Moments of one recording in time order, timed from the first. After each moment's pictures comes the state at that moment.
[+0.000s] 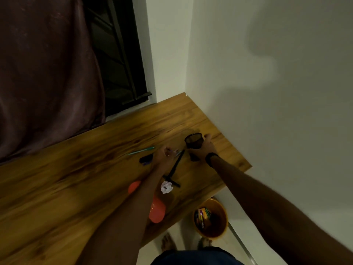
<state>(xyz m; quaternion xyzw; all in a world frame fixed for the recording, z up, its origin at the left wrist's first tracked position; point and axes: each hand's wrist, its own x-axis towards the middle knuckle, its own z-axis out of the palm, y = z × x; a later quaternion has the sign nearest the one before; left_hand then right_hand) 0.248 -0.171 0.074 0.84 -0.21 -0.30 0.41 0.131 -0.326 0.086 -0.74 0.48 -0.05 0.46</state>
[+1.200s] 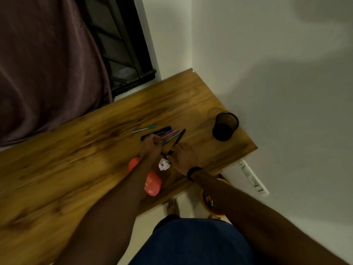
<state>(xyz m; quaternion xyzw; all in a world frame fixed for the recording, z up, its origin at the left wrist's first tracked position) 0.237 -0.133 0.054 0.92 -0.19 -0.17 0.31 0.100 -0.219 0.042 -0.93 0.25 -0.05 0.28</state>
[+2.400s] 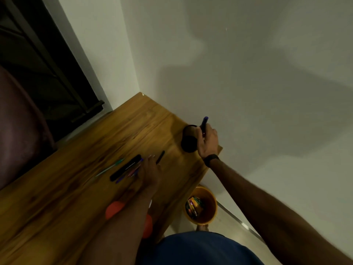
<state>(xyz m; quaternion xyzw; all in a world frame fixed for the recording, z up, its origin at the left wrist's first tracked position) 0.207 -0.195 0.033 0.88 -0.40 -0.17 0.19 0.049 -0.337 0.112 -0.70 0.56 -0.34 0.30</state>
